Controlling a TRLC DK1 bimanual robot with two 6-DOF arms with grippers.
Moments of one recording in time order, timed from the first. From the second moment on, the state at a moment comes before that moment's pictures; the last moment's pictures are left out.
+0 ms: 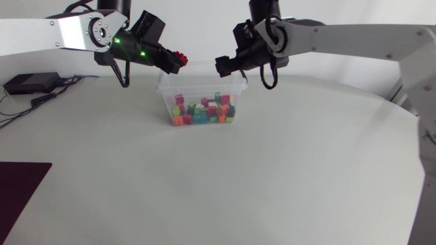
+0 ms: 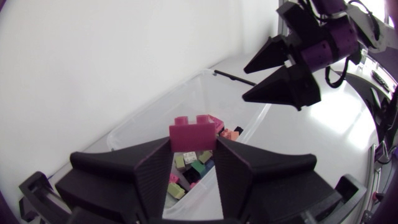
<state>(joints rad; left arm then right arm) -0.23 1.90 1.62 -0.30 0.35 0.40 0.39 2.09 1.81 -0.30 -0.09 -0.07</state>
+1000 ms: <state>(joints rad) -0.25 2.07 1.71 -0.06 0.30 0.34 0.31 1.60 1.25 -0.16 -0.07 -0.12</state>
